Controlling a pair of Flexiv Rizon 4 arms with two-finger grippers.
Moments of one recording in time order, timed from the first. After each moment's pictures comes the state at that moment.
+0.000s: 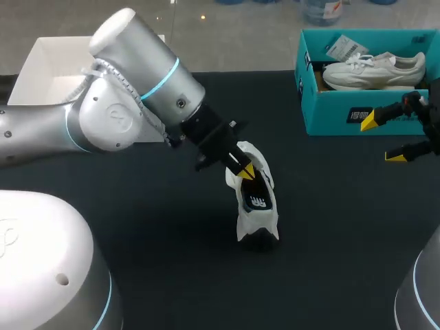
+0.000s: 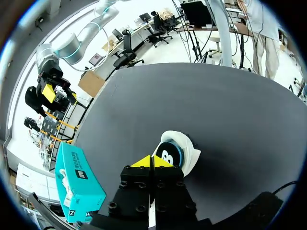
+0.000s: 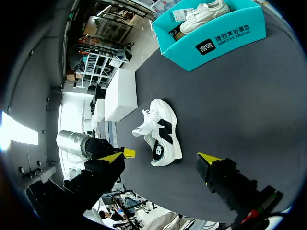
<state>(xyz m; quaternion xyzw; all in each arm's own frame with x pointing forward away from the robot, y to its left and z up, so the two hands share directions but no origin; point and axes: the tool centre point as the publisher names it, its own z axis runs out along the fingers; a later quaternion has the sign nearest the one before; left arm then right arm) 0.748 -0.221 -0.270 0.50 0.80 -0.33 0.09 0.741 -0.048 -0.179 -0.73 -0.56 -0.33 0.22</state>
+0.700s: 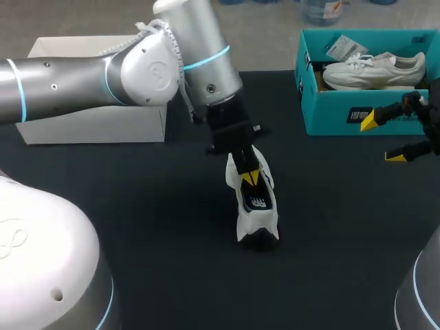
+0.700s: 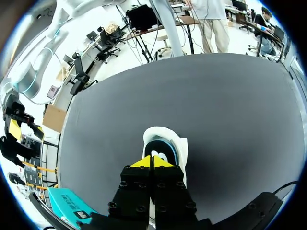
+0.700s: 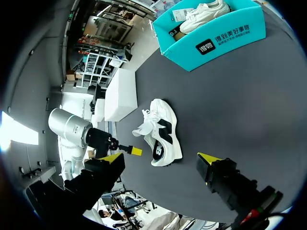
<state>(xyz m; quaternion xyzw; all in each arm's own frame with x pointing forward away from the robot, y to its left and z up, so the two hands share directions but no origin) 0.751 -0.233 -0.293 0.69 0.67 -0.27 -0.01 0.741 -0.048 -0.179 -0.73 -0.56 -0.33 0.22</state>
